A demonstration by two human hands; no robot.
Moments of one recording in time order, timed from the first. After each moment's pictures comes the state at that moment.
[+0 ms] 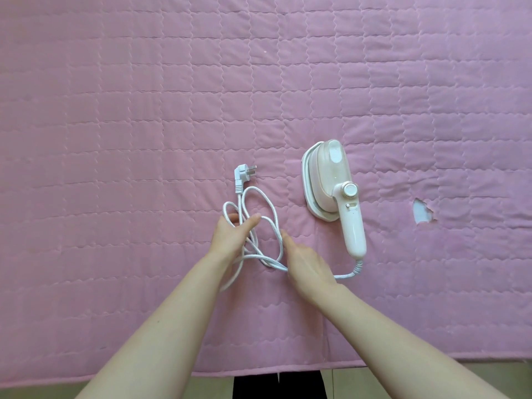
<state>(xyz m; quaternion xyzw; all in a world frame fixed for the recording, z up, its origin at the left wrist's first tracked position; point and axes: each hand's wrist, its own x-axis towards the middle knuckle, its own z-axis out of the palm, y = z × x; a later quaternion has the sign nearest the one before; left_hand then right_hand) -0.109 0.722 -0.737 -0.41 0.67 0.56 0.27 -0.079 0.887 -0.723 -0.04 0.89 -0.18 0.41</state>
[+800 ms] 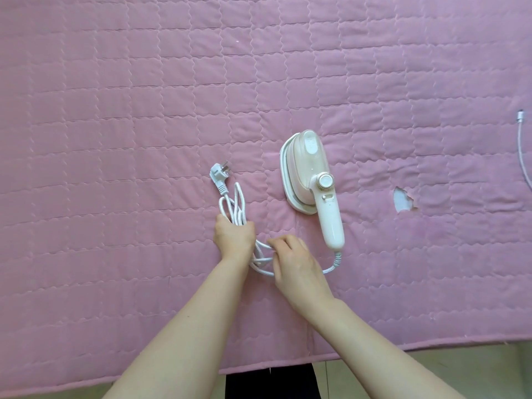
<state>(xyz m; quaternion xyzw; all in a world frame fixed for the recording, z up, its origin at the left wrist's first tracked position) -0.113 0.788 -0.745 -0.48 0.76 0.41 0.18 -0.055 0.903 -0.709 -0.07 0.94 -0.27 0.21</state>
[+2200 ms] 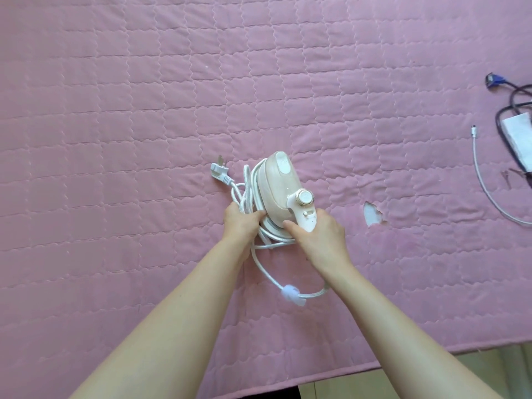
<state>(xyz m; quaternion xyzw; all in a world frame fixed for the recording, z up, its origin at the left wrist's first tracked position) -0.169 0.838 -0.741 -0.40 0.66 0.60 0.23 -0.140 0.974 -0.688 0.24 0.89 -0.33 0.22</state>
